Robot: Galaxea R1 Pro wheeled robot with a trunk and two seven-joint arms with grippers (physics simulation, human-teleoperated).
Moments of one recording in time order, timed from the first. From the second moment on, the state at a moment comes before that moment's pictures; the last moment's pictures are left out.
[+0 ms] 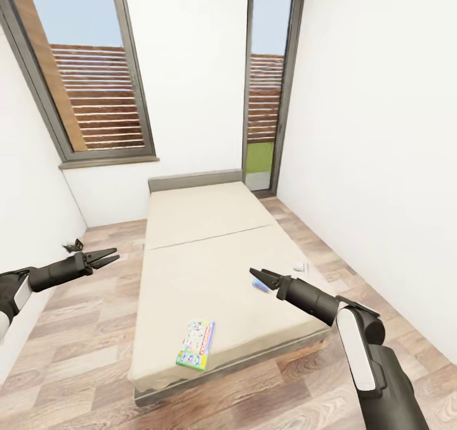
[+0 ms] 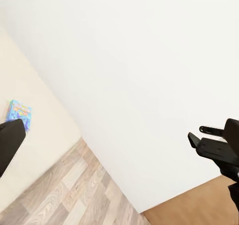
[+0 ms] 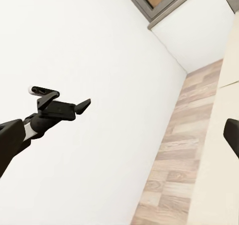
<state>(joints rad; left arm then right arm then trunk) -0.99 0.47 0.37 -0.34 -0.01 0.58 -1.57 -0.38 0.06 -0.12 -1.54 -0.43 0.80 0.80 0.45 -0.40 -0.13</state>
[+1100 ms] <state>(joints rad) -0.99 0.47 0.37 -0.34 -0.01 0.58 -1.57 -0.38 0.06 -0.12 -1.54 -0.43 0.80 0.79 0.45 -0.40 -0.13</state>
